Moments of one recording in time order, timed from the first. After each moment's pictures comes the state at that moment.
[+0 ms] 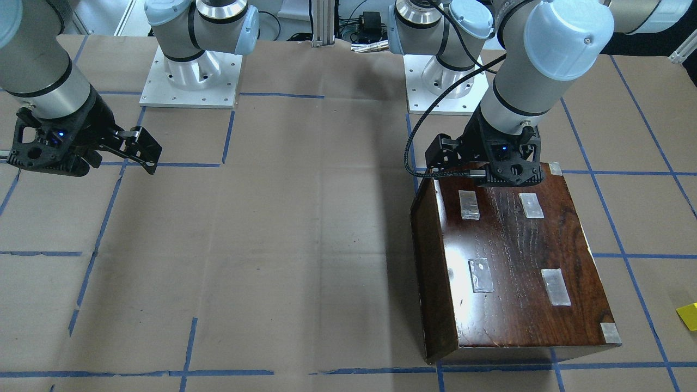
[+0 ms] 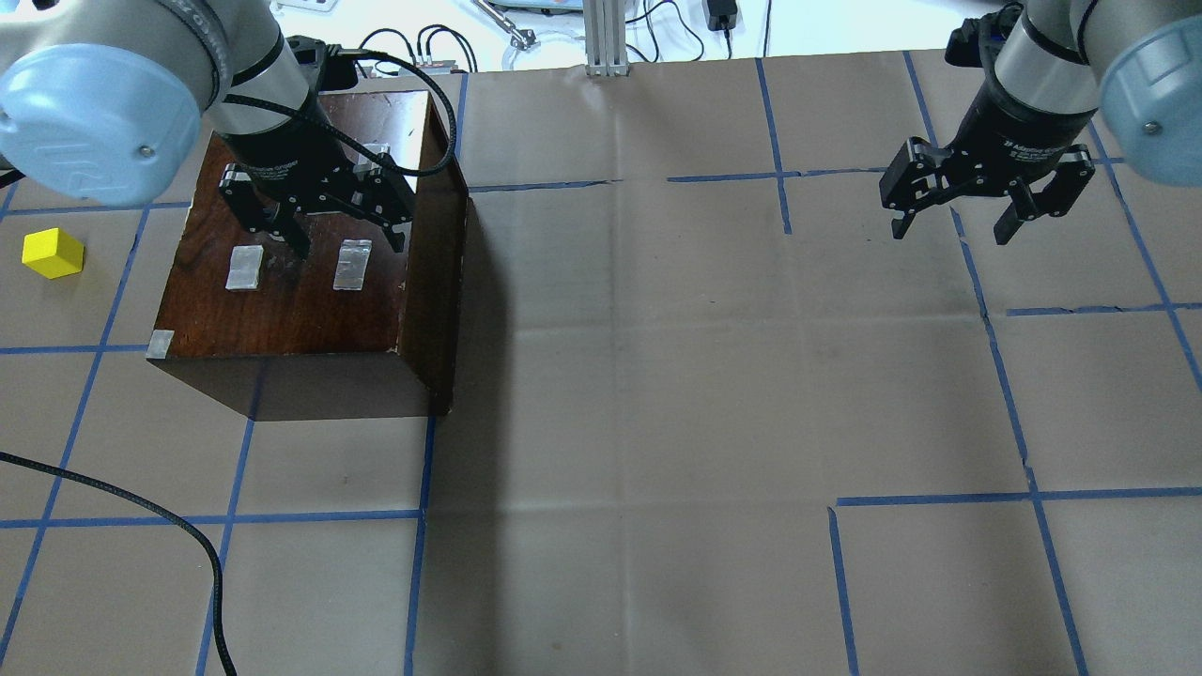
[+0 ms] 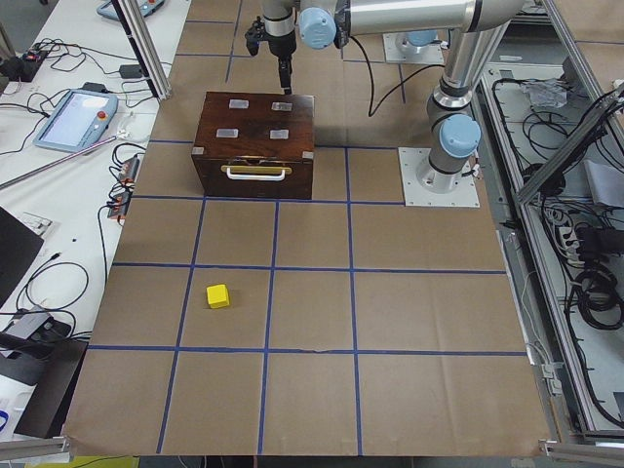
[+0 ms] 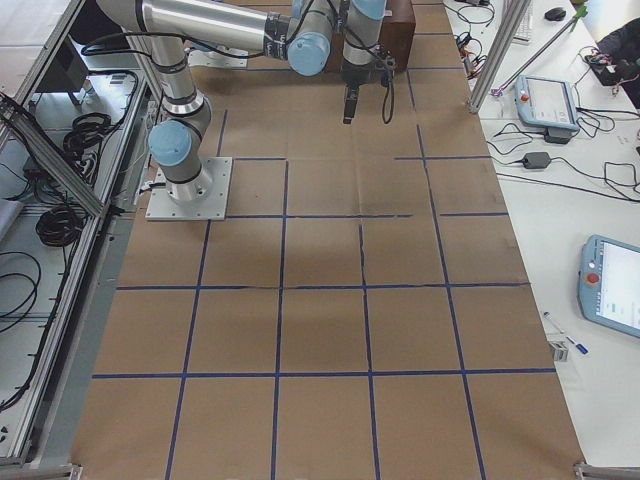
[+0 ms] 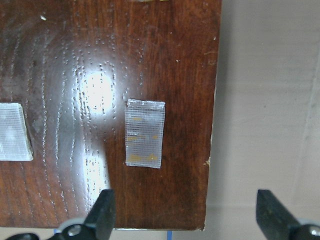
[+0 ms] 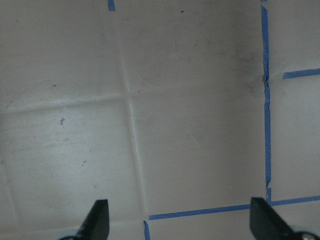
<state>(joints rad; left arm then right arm) -1.56 -1.69 -1.56 -1.55 1.56 -0.01 1.43 -1.52 1.65 -1.63 -1.57 -0.03</state>
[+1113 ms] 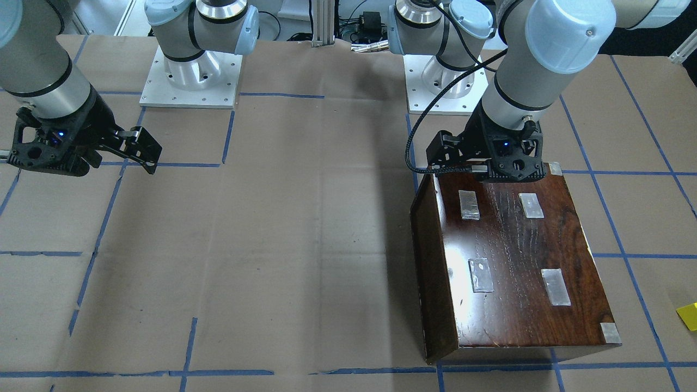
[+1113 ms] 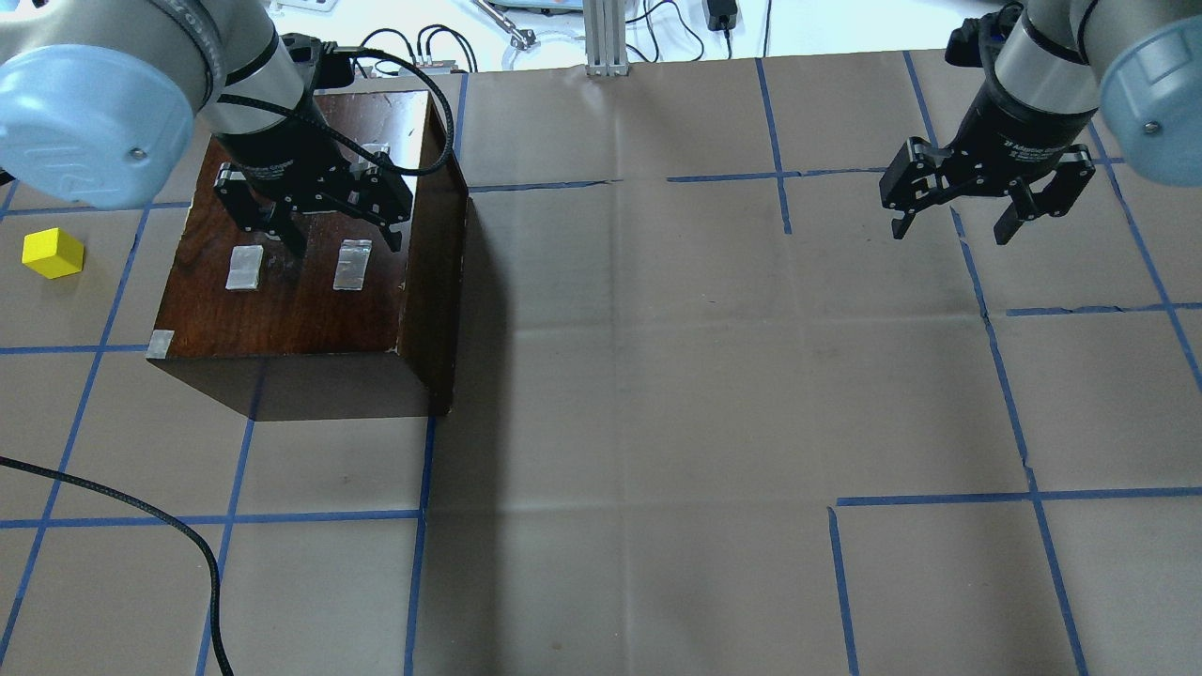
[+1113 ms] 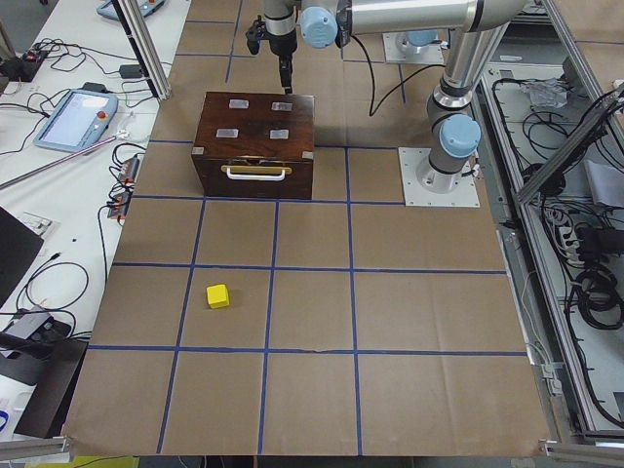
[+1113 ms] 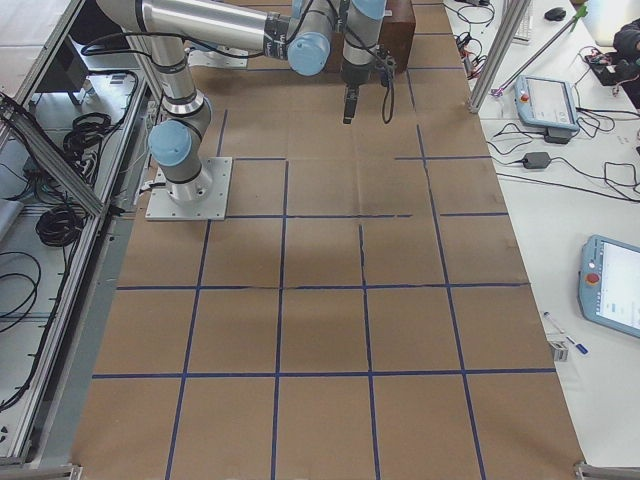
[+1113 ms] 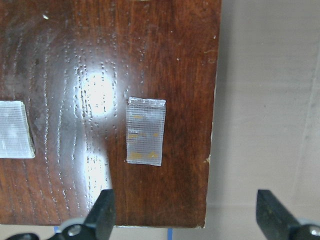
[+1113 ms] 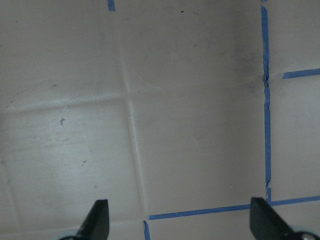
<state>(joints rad) -1.56 -1.68 -1.57 -1.55 1.56 -0.01 1.43 -1.52 1.65 -1.63 -1.57 -0.03</state>
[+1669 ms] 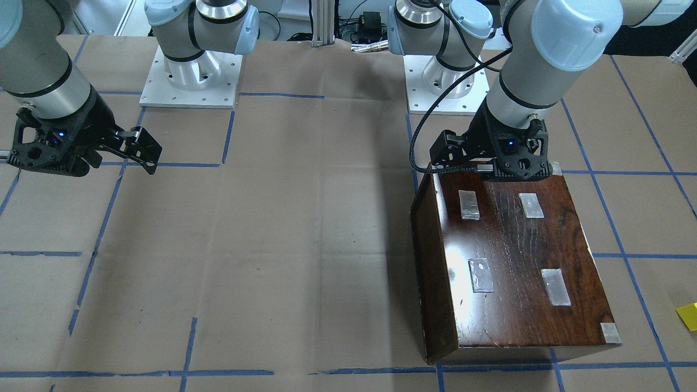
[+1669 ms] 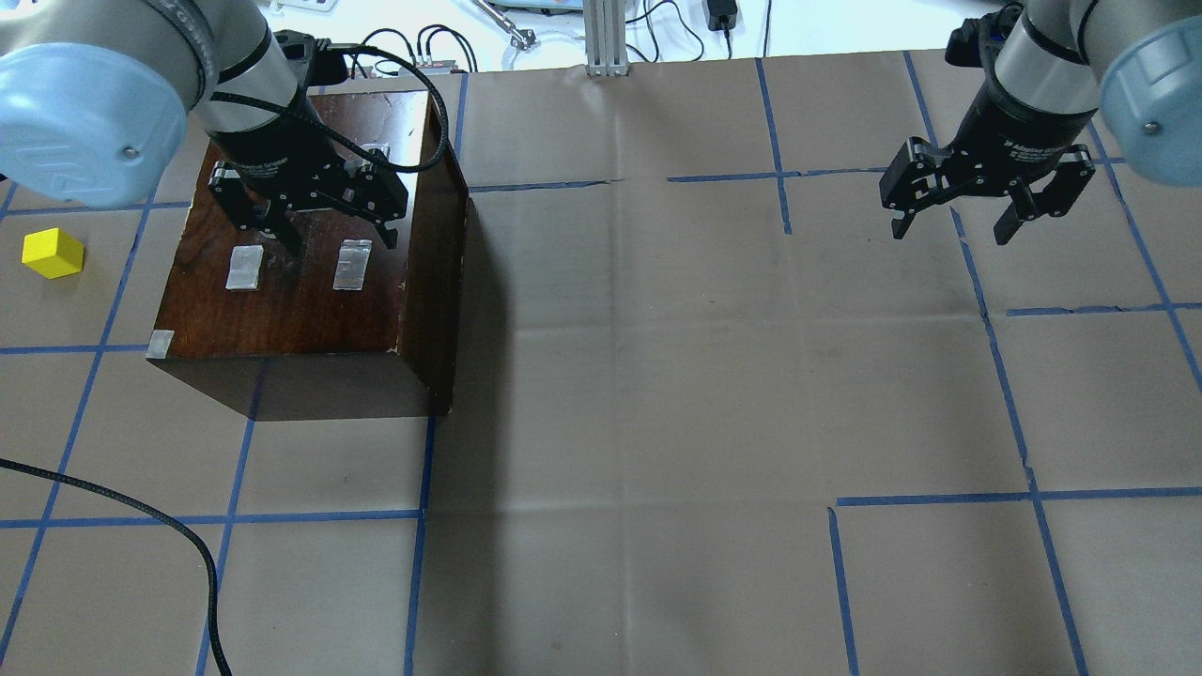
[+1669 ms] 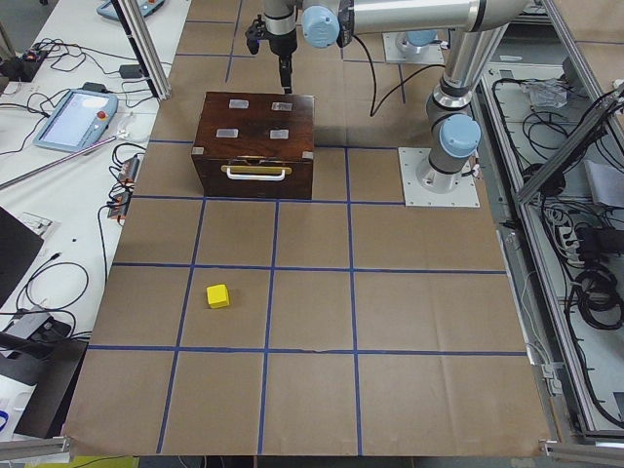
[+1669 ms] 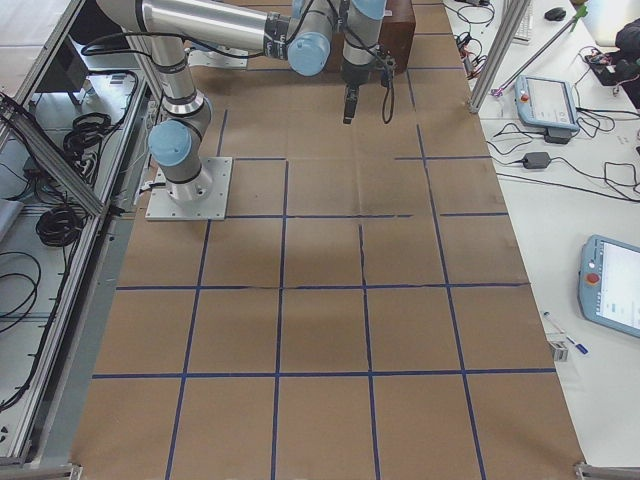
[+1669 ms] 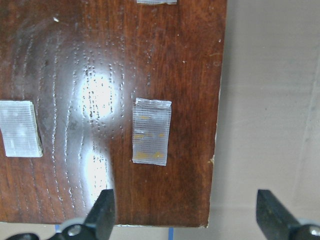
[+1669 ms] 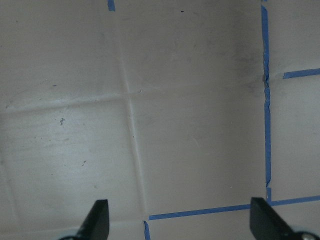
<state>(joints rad) -1.55 -1.67 -1.57 -1.55 1.56 -0.01 1.43 -1.52 1.65 -1.63 -1.57 -0.03</state>
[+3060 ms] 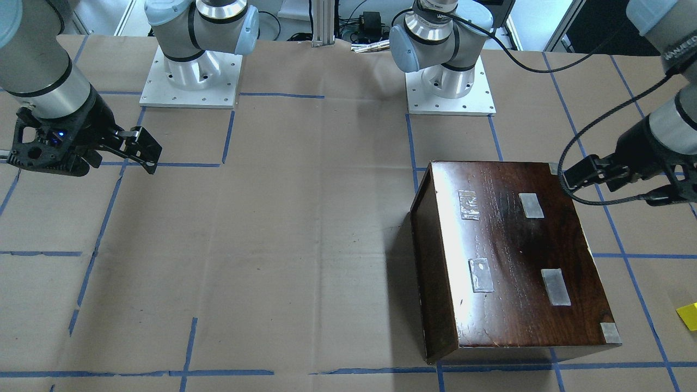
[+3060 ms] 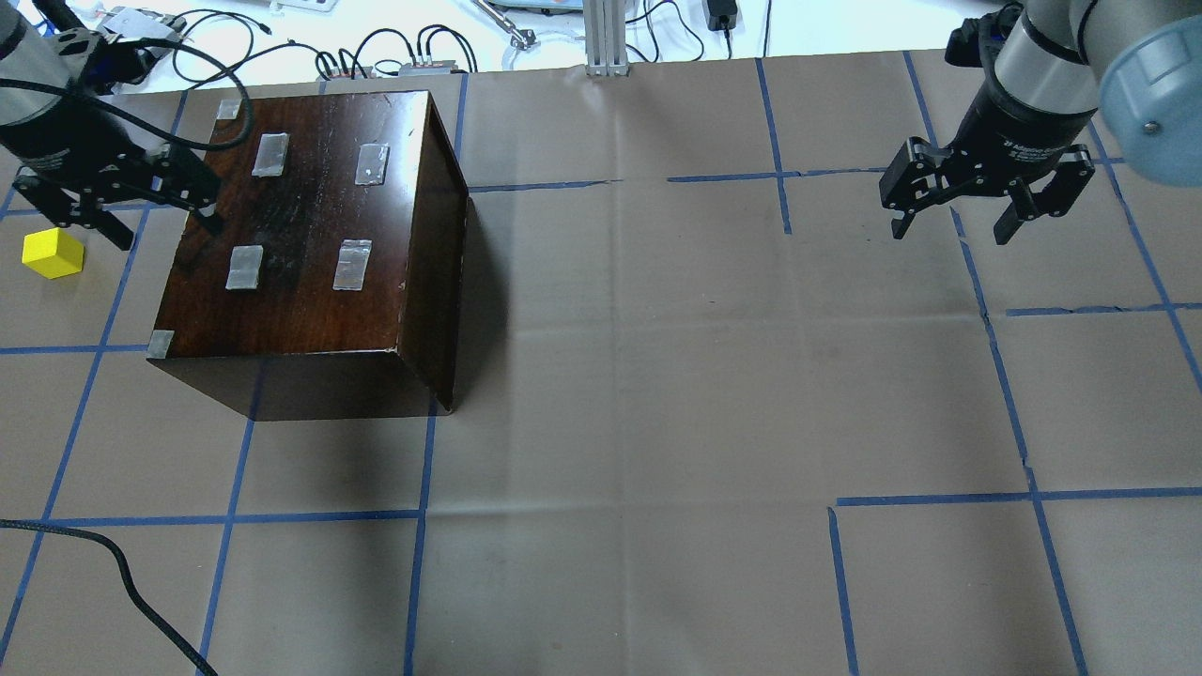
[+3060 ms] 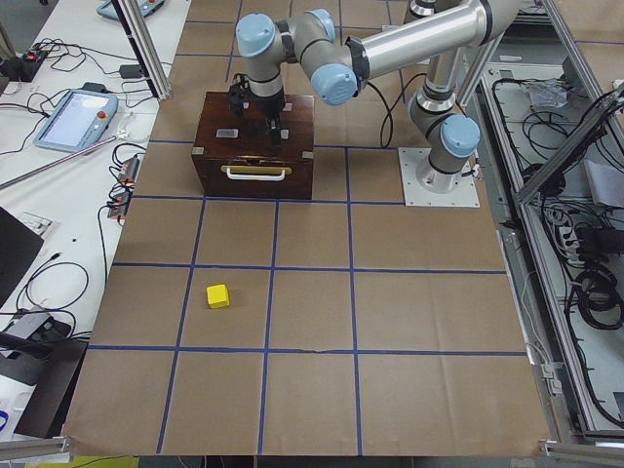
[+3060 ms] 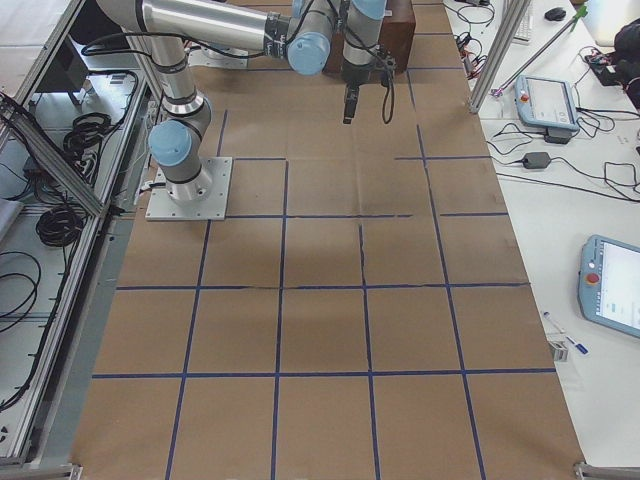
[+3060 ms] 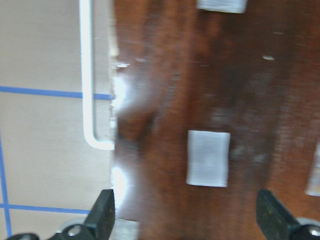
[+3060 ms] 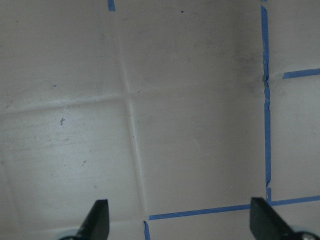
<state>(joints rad) -1.12 -1.74 -1.53 -1.55 1.55 0.29 1.43 -1.52 1.65 -1.63 -1.57 -0.03</state>
